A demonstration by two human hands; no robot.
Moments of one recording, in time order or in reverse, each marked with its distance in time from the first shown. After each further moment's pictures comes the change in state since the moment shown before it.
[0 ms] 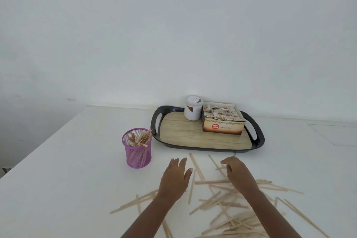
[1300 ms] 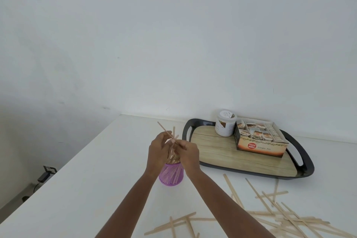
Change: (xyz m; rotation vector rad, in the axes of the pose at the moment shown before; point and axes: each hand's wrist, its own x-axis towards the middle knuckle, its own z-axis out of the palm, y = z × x) left_hand 0.036 -0.089 -0.128 -0.862 0.498 -0.188; right_hand 0.048 -0.235 0.091 0.895 -0.043 -0.133
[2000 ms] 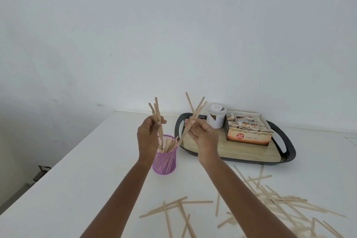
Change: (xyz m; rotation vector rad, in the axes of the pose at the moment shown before) left_hand -0.021 0.045 0.001 -0.069 0.195 0.171; right_hand -0.025 -0.050 -0.062 0.677 0.094 0.024
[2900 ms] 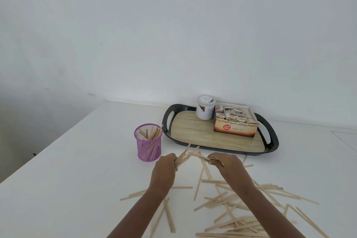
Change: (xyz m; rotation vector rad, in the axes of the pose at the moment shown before) left_hand -0.105 -0.043 0.054 0.829 -0.491 -0.090; right_hand -0.045 -0.030 -0.151 -1.507 -0.345 -0.262
